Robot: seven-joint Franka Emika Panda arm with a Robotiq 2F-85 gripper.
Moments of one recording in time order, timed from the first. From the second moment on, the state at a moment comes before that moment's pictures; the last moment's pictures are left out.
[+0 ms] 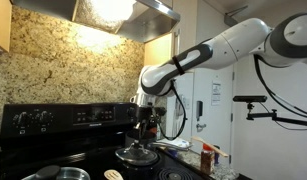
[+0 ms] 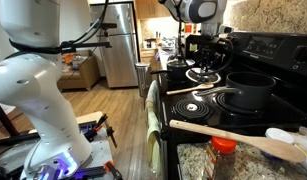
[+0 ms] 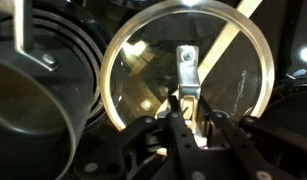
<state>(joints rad) -0.09 0.34 0.06 -1.76 0.13 2.18 -0.40</state>
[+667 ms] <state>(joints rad) -0.09 0.34 0.03 -1.97 0.19 2.41 -0.26</state>
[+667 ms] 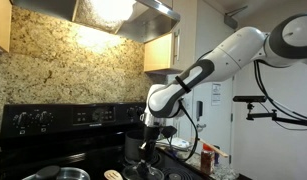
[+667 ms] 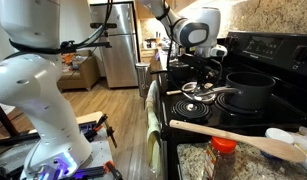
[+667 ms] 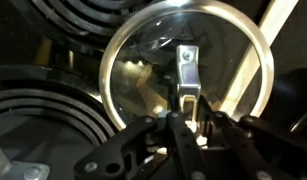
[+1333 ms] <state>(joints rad) -0.07 0.34 -0.01 -1.98 0.13 2.40 -0.07</state>
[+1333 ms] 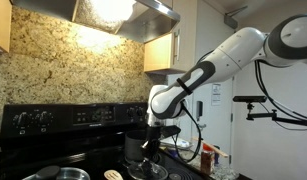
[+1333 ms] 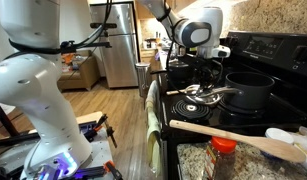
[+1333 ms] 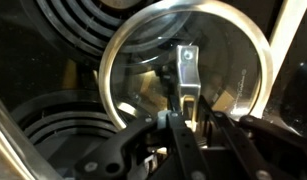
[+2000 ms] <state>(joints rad) -0.05 0.34 -0.05 -1.98 0.06 2.31 0.06</state>
